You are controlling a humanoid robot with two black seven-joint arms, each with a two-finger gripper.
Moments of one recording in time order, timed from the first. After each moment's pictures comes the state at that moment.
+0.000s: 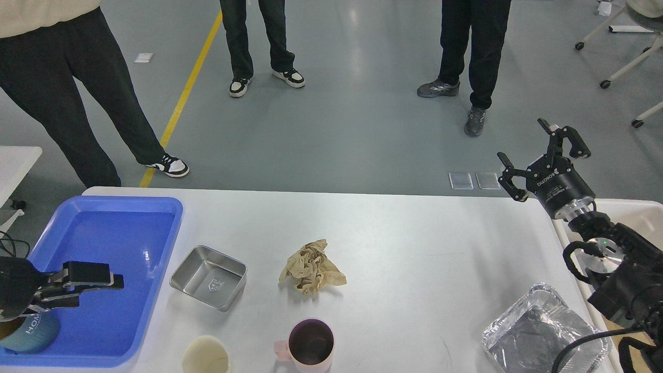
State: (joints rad) left arm 0.04 0.92 -1.45 -1.74 0.94 -0.96 0.60; right arm 0.72 -0.29 0.89 0.31 -0.12 0.77 0.37
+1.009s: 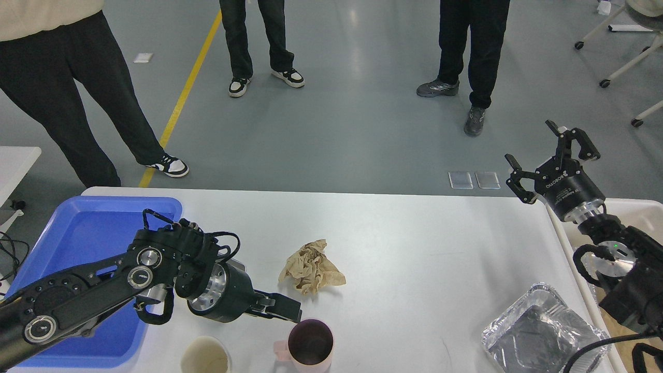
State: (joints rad) left arm -0.65 0.44 -0.53 -1.65 1.01 -0.79 0.74; right arm 0.69 -0.34 0.89 0.34 -0.12 0.78 0.37
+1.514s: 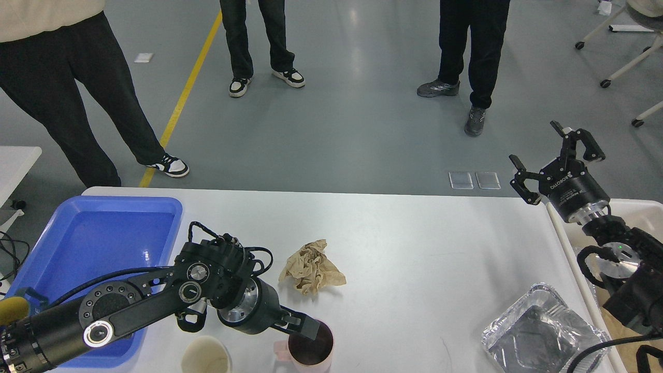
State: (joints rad) left arm -0.69 0.29 -0.41 -1.53 1.12 -0.79 0.74; right arm 0.69 -0.35 0.89 0.35 -0.11 0.78 0.37
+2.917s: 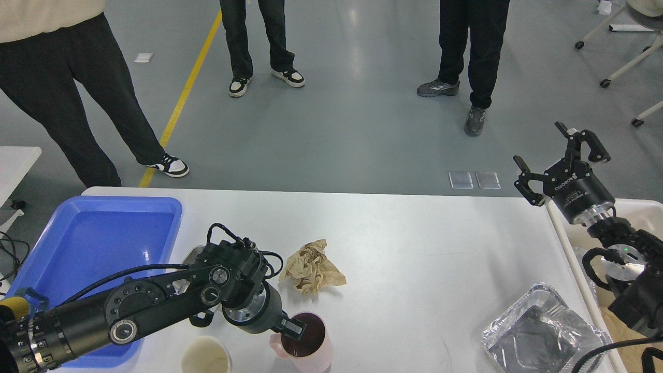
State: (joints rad) left arm -0.74 0.23 -0.37 -1.45 1.21 -0.88 0.75; right arm 0.68 -0.36 0.90 0.35 -0.11 0.79 0.37
